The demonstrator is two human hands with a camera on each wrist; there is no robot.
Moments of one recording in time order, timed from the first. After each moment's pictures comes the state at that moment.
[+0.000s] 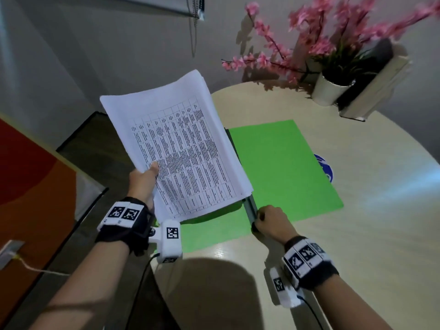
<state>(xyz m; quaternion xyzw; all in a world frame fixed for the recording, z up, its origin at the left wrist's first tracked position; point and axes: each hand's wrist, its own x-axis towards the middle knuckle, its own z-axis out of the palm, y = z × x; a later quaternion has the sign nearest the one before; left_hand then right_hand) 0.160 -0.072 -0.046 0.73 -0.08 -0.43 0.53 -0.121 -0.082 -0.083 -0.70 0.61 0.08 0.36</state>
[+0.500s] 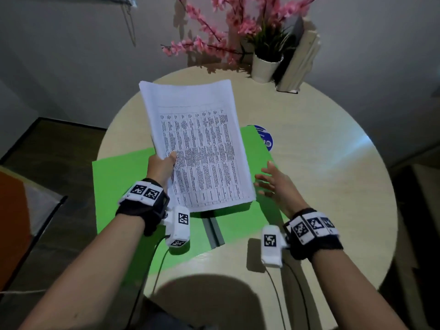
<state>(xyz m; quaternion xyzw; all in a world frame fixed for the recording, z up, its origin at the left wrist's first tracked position) 0.024 -0.075 -0.053 0.73 -0.22 -0.49 0.42 -0.240 -0.043 -0.042 -0.33 0.64 -0.34 0.60</state>
